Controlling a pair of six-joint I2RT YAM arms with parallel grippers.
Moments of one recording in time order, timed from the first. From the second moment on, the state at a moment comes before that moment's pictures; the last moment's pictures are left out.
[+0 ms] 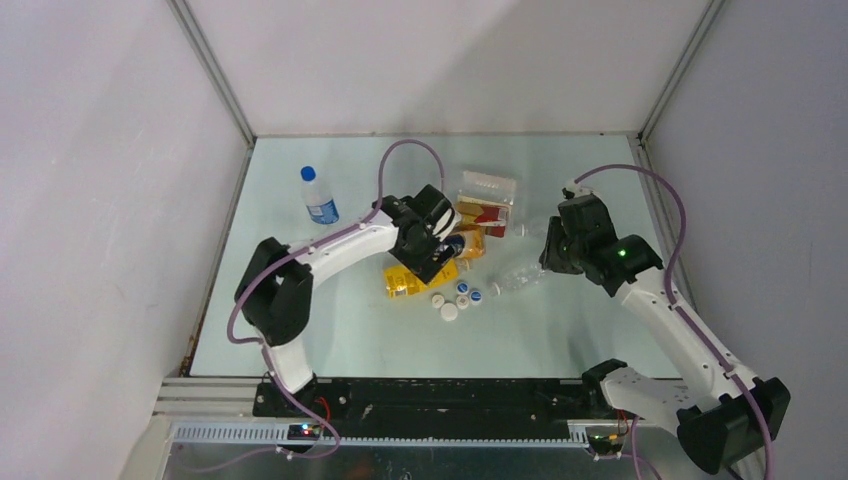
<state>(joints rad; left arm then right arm) -0.75 1.77 1.38 -0.86 -0.10 0.03 0.45 1.05 1.02 -0.85 0.18 0.49</state>
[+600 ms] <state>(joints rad) -0.77 1.85 1.38 -0.79 -0.09 0.06 0.38 1.04 0.98 -0.81 0.06 0.45</state>
